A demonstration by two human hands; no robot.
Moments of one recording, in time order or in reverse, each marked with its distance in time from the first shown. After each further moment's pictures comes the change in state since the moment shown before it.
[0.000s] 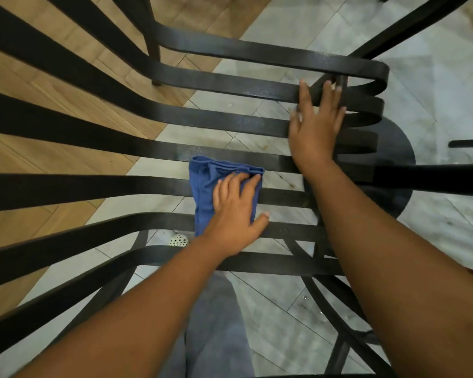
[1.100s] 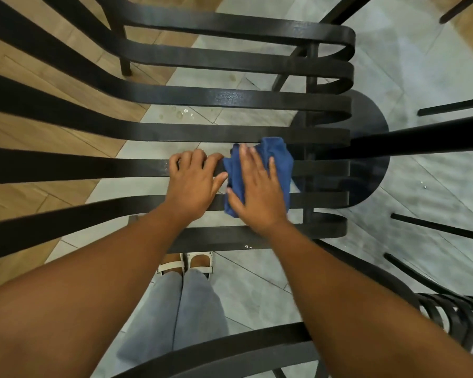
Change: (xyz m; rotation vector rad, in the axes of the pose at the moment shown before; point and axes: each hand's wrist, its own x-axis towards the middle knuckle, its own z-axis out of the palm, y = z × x) left_hand 0.004 -0.056 -0.002 0.468 0.059 0.072; right_hand -0.161 -0.013 0.042 -0.078 -0.215 -0.285
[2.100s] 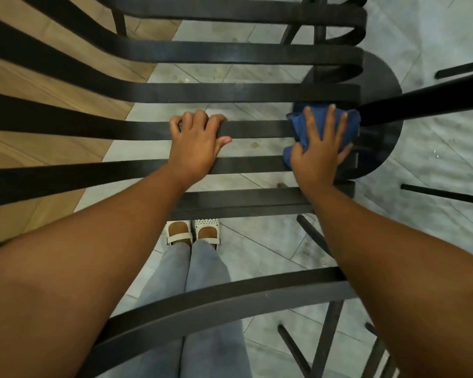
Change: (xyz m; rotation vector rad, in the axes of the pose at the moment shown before) left_hand -0.002 -0.002 0.001 0.012 0.025 0.020; right_hand -0.025 0.053 -0.020 0.142 0.137 0.572
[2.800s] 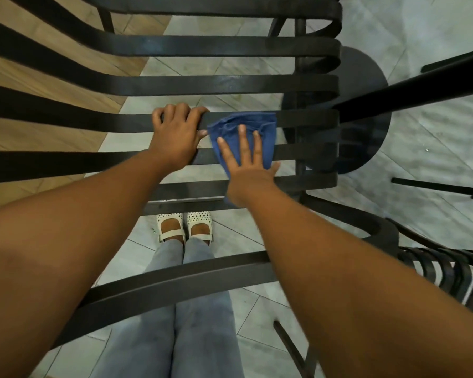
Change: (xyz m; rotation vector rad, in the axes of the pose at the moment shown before) left_hand -0.001 -0.003 -0.002 0.003 -0.027 0.046; right_hand -0.049 -0.059 0.000 -0.238 -0.783 -0.225
